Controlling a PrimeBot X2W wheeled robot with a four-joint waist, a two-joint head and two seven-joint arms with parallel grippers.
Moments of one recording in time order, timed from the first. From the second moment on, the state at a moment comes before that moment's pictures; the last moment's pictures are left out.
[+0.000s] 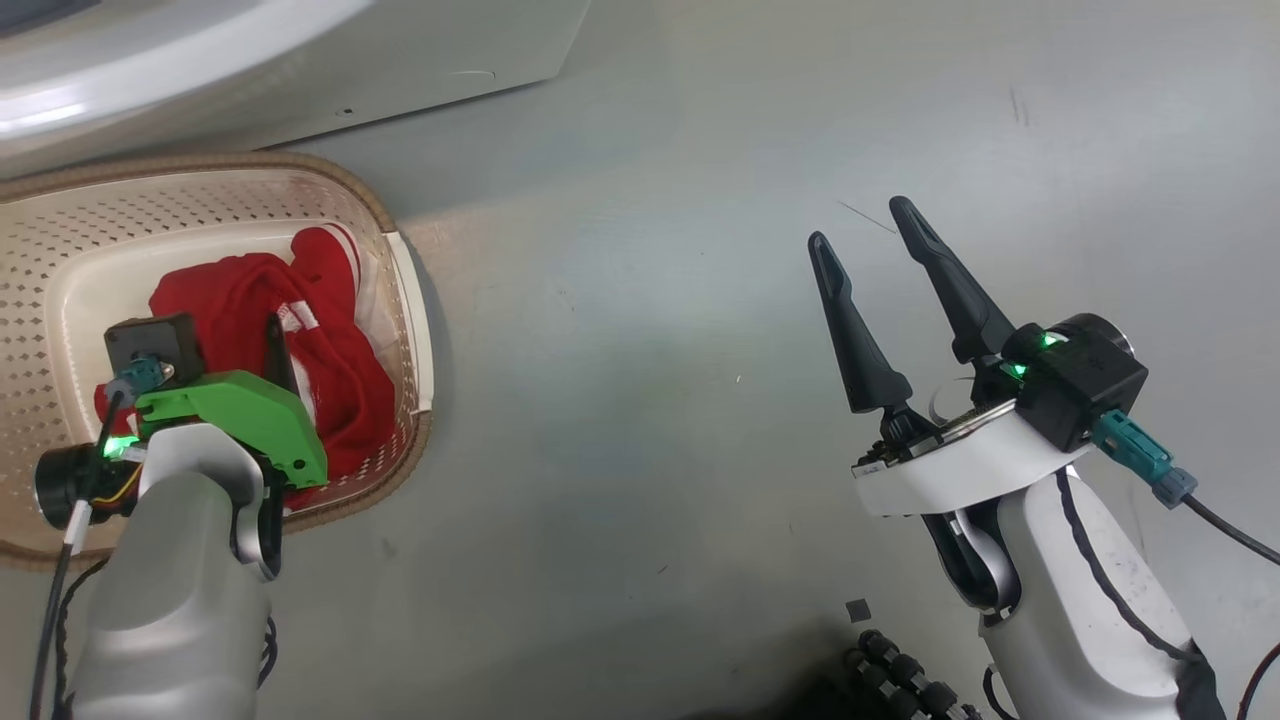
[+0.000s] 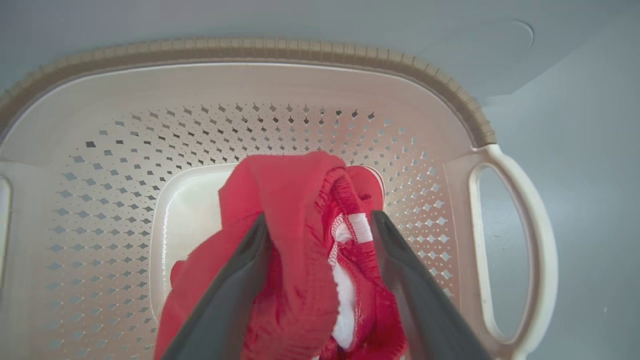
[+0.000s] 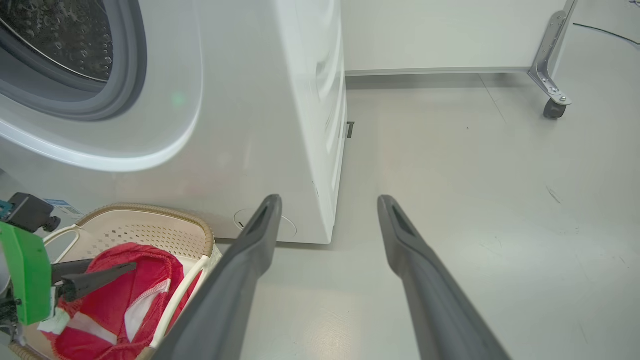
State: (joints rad) left arm -0.61 0.09 -0.11 0.84 -0.35 0.08 -0.09; right arm -0.31 -0.06 0.32 0.06 0.30 0.11 -0.25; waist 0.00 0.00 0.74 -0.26
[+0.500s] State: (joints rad) left arm -0.60 0.06 -0.12 0.86 -0.35 0.07 -0.24; right arm -0.31 -0.06 0.26 0.11 0.30 0.11 -0.25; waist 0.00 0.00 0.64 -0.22
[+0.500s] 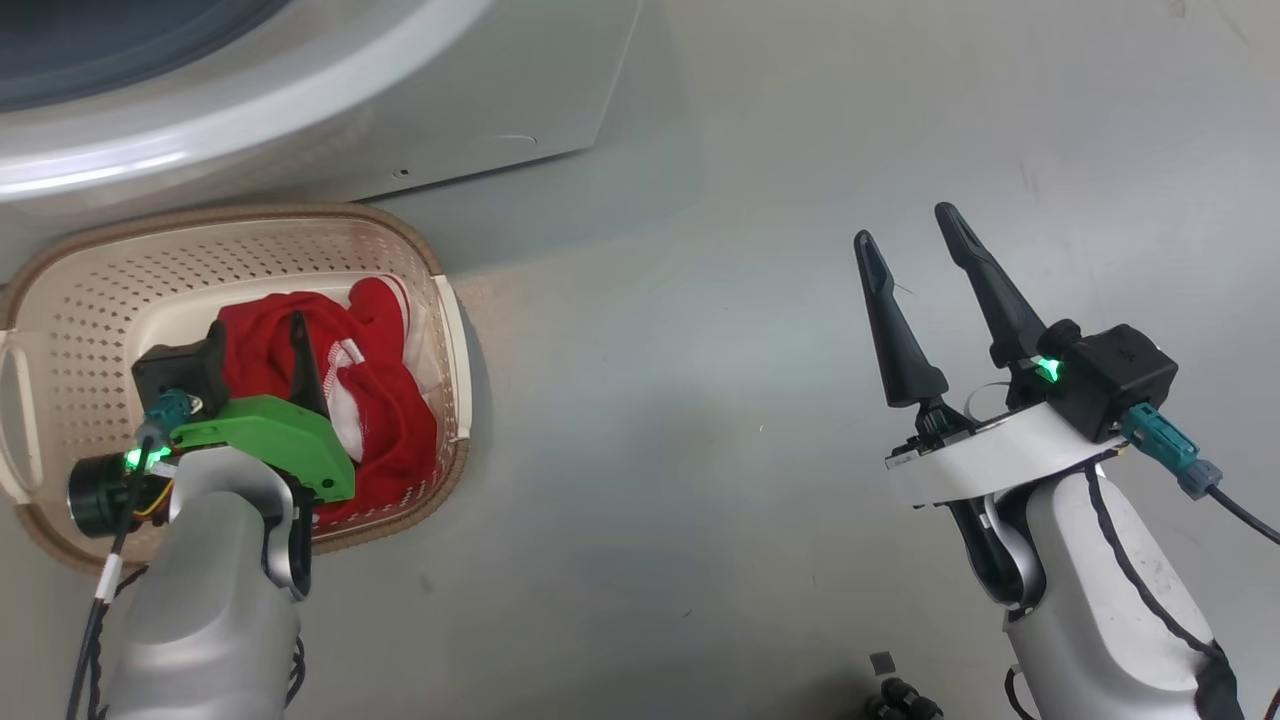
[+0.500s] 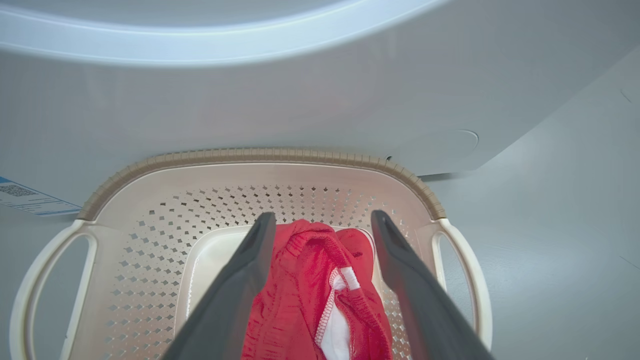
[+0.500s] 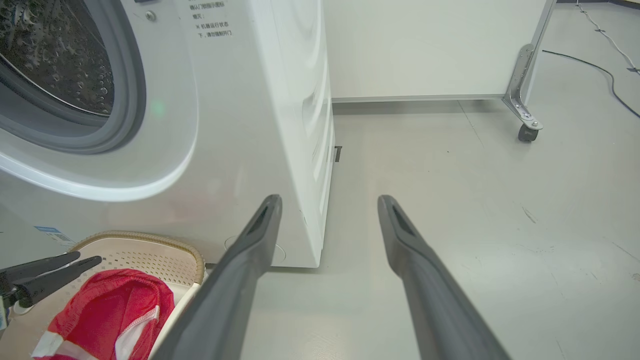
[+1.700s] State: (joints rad) left arm -0.23 0.03 -0.18 0.32 -0.26 0.09 -0.25; right arm -0.09 -0.09 0.20 0.21 0.27 0.09 -0.25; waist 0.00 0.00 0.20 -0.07
